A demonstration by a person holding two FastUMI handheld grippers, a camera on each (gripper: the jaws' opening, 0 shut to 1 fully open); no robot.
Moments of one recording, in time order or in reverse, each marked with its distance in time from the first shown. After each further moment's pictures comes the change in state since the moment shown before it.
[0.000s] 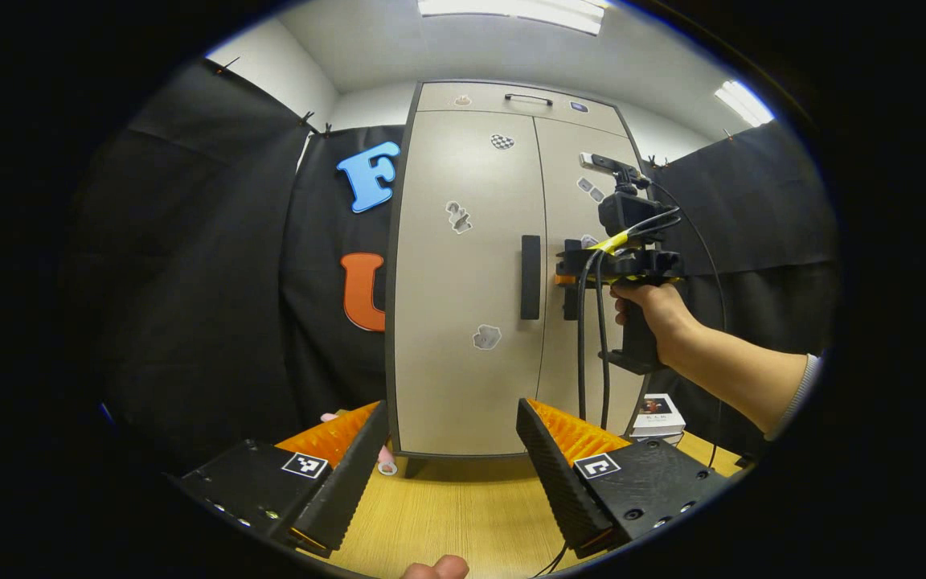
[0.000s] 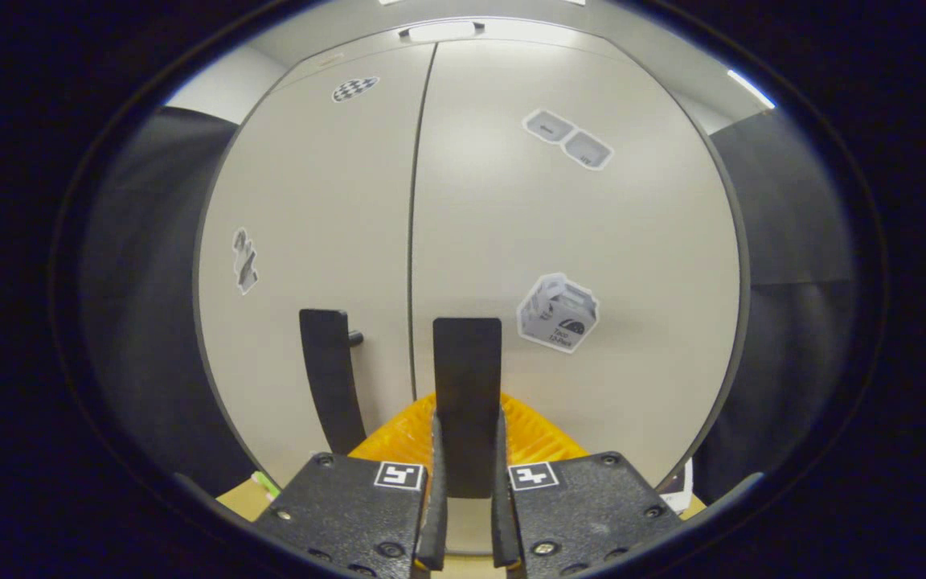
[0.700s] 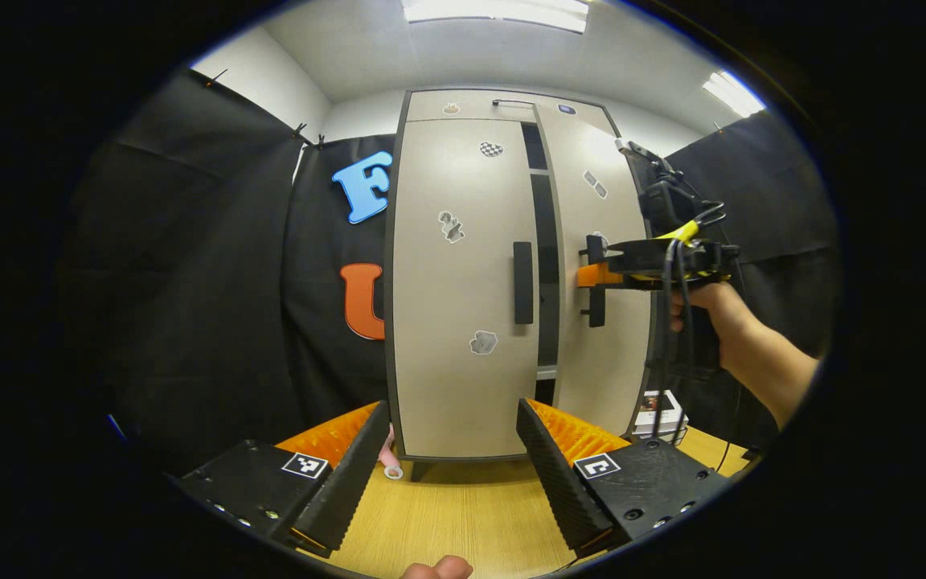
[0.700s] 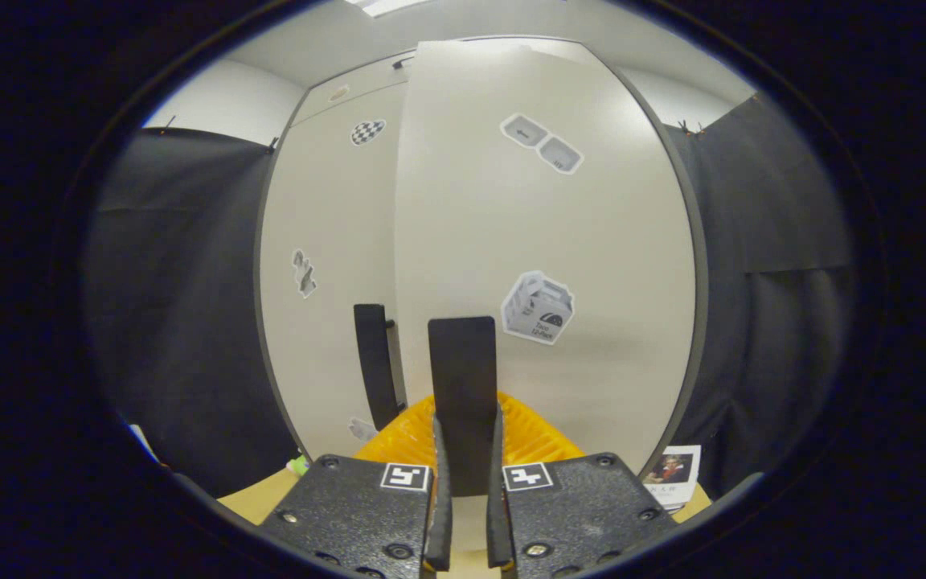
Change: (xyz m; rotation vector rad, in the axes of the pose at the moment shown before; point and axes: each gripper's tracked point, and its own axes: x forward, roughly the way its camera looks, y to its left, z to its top) left arm -0.011 -0.004 0.006 0.050 -0.023 0.011; right arm -0.092 -0.020 -0.005 0.018 0.005 0.130
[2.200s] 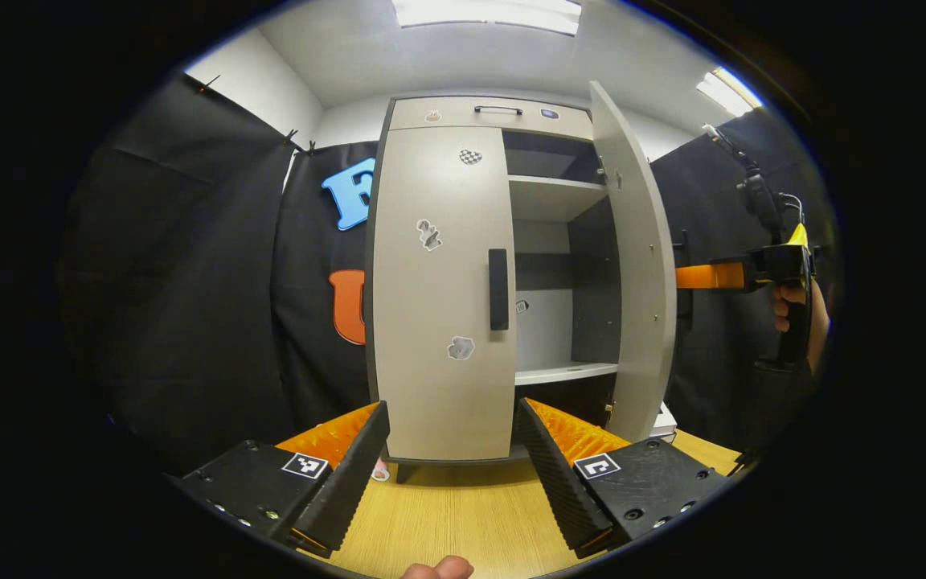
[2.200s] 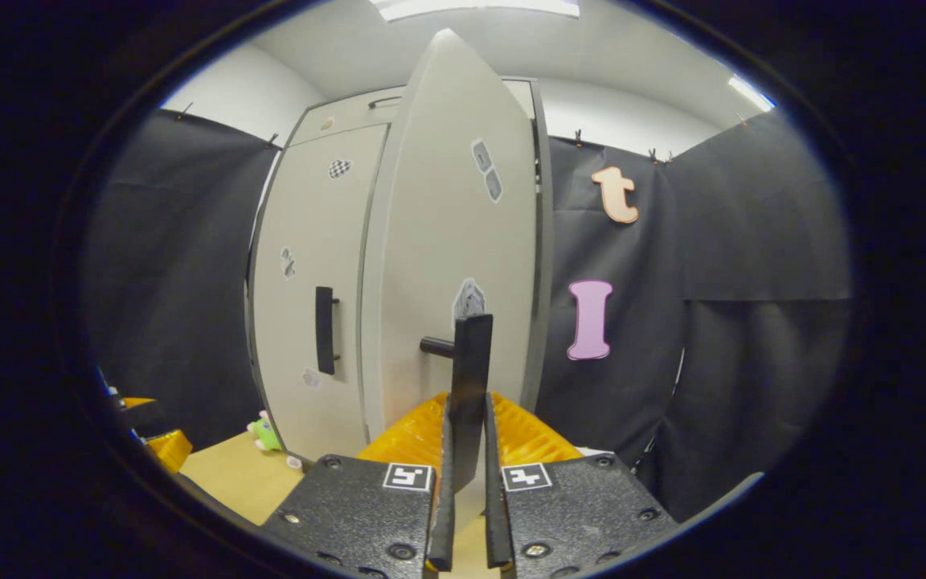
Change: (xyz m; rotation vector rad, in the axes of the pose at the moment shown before) left arm -0.007 -0.034 0.006 -0.013 -0.018 -0.025; right arm -0.134 -0.113 0.002 -0.113 -0.024 -0.169
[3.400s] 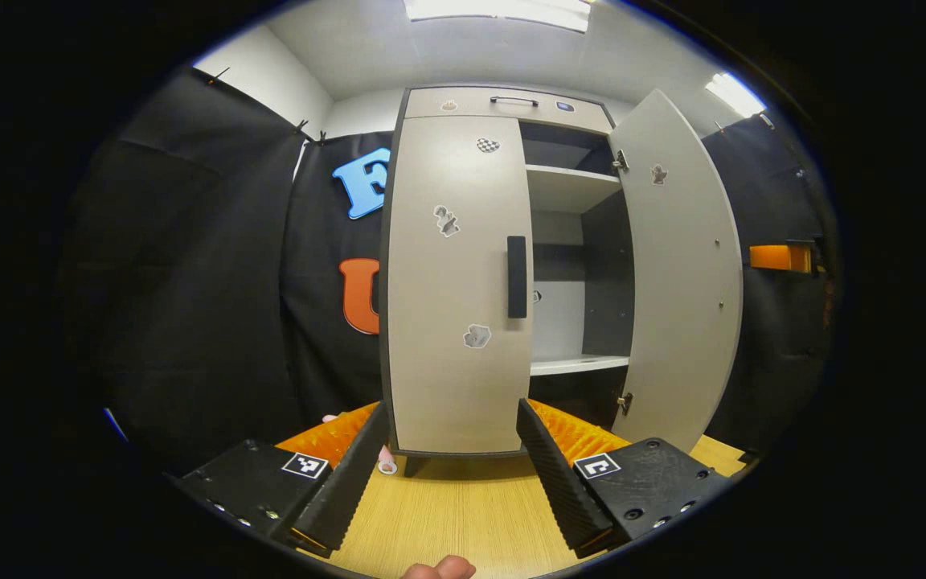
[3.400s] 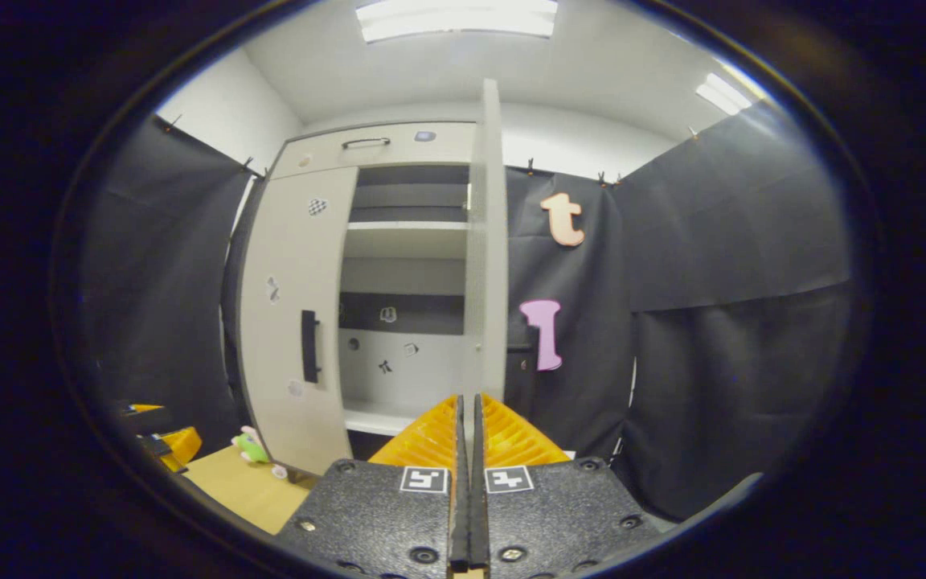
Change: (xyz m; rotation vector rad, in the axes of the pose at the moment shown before) left arm 0.001 0.021 -0.010 -0.021 0.027 0.029; right arm -0.083 0.010 -0.012 0.077 -0.066 -0.068
